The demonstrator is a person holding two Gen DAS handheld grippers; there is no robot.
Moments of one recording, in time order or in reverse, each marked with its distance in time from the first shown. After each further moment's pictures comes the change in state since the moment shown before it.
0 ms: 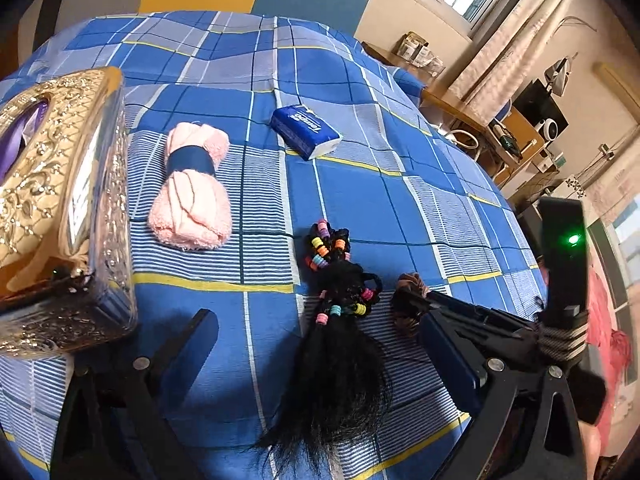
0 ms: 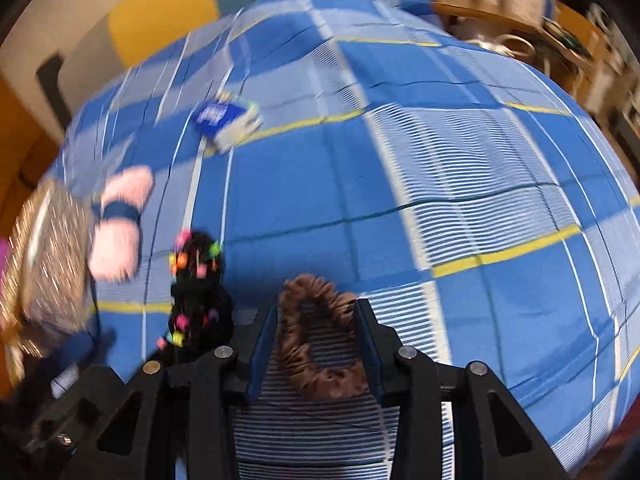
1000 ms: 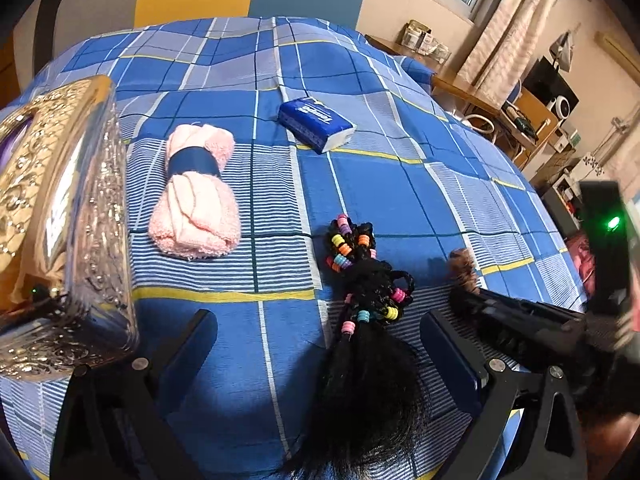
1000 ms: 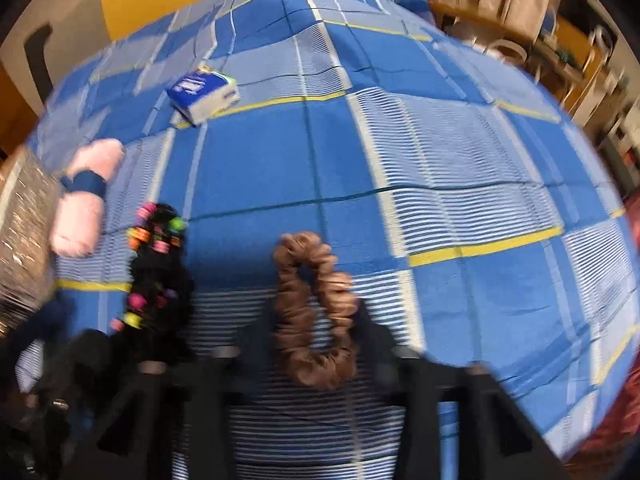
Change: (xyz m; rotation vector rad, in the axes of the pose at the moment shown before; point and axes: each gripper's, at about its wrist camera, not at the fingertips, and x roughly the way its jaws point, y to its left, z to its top) left arm 0.023 -0.003 -0.001 0.081 0.001 0.106; right arm 0.002 -0.010 -0.010 -0.028 0.022 -0.125
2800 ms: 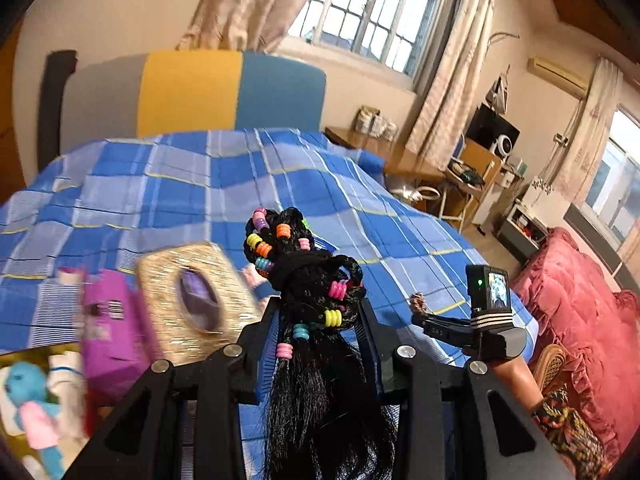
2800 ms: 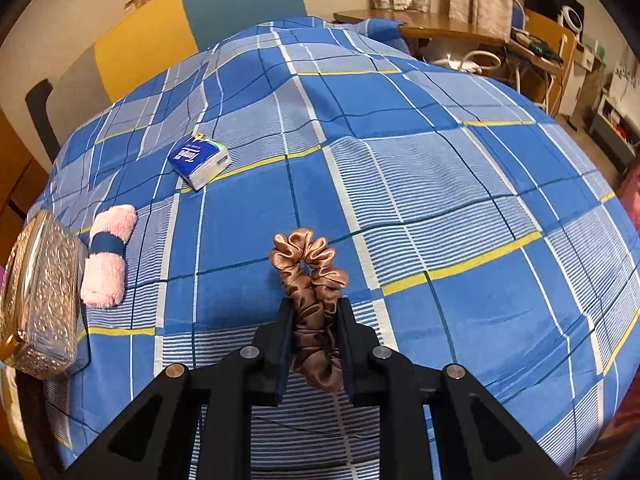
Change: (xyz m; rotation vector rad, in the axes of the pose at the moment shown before) left arm -0.213 0.077 0.015 0.104 -0.298 -0.127; right arm -0.025 -0.017 0.005 0.120 -0.150 0.081
